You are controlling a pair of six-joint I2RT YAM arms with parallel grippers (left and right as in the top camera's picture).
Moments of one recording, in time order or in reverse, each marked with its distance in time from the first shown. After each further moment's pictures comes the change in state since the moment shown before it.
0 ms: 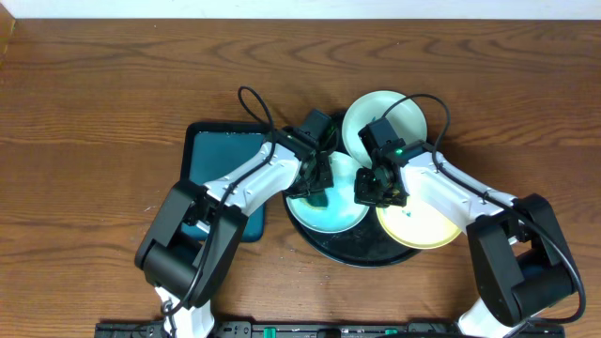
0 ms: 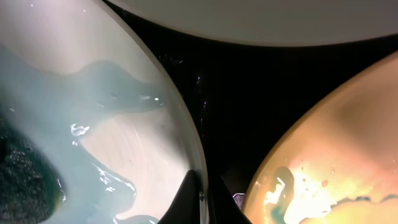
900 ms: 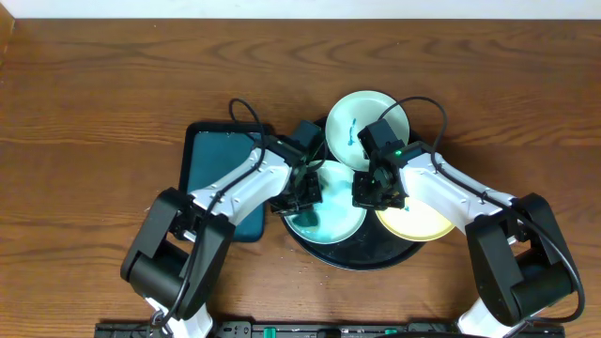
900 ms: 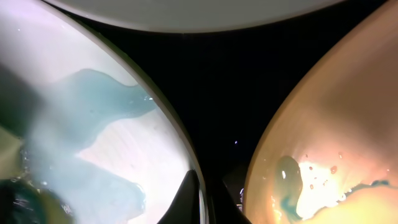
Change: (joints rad) left arm 0.029 -0.083 -0.077 -0.172 0.005 -0.001; right arm 0.004 0.003 -0.008 0.007 -0.060 -0.029
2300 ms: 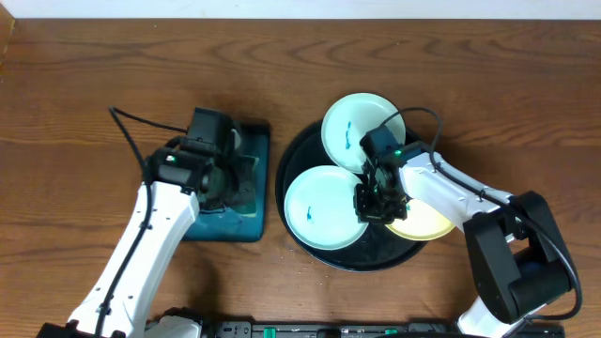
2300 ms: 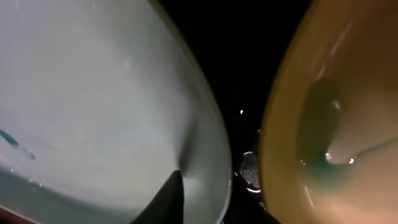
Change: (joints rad) left arm 0.312 -0.503 -0.062 -0.216 -0.050 0.364; right arm 0.000 0.010 0.000 -0.132 -0.109 -0.050
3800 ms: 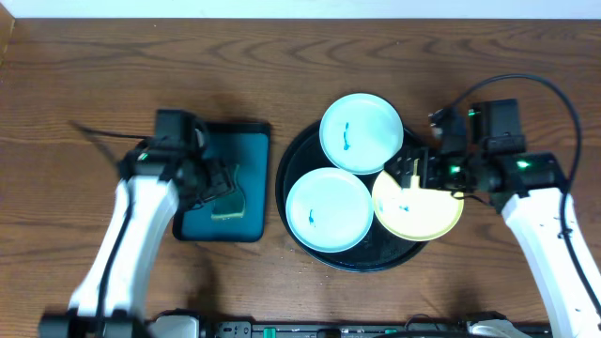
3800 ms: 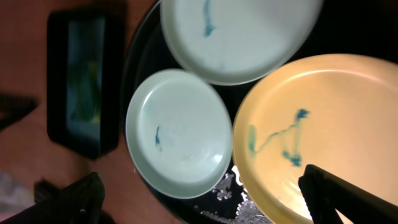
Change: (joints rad) left arm 0.190 0.082 -0.062 0.093 -0.034 -0.012; right arm -0.312 -0.501 0.060 -0.098 -0.180 -0.292
